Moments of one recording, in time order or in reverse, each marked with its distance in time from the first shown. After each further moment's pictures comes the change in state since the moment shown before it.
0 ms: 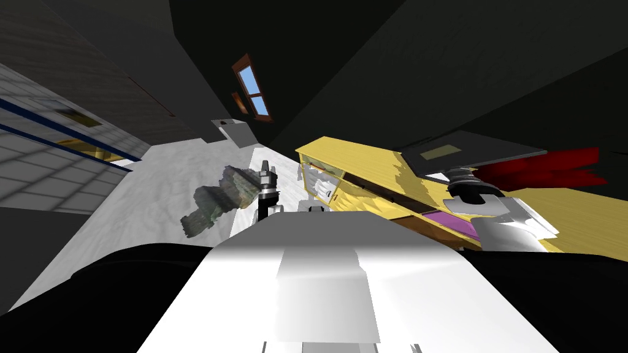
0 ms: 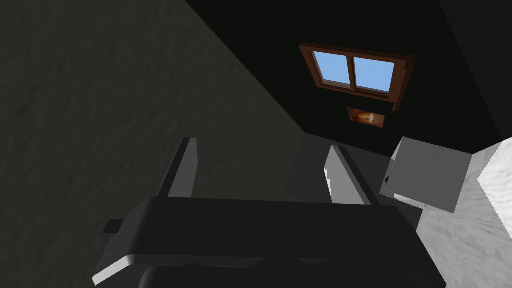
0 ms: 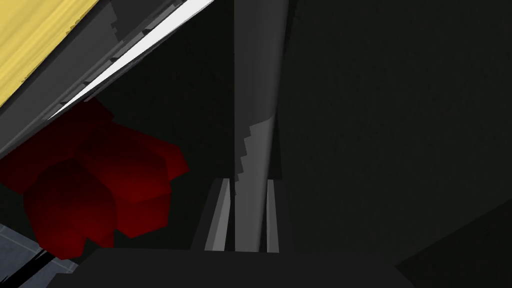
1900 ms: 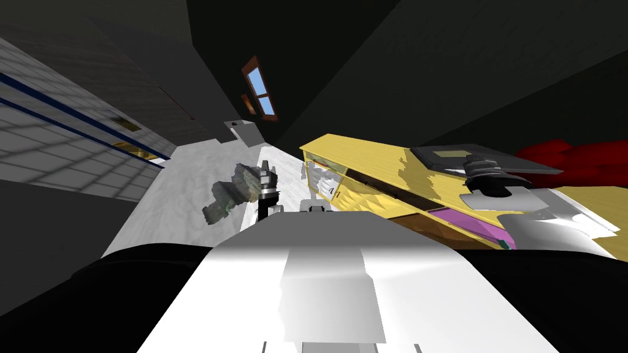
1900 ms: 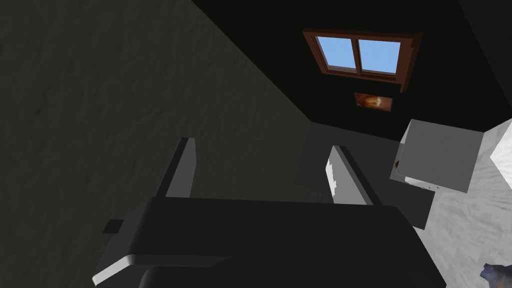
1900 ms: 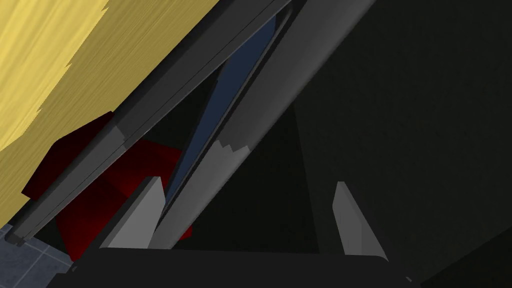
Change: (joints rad) left arm 0.000 0.000 0.000 0.000 0.000 0.000 0.000; right arm 0.040 -0.141 0.040 -0.012 -0.112 0.125 -0.143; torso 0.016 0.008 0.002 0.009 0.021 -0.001
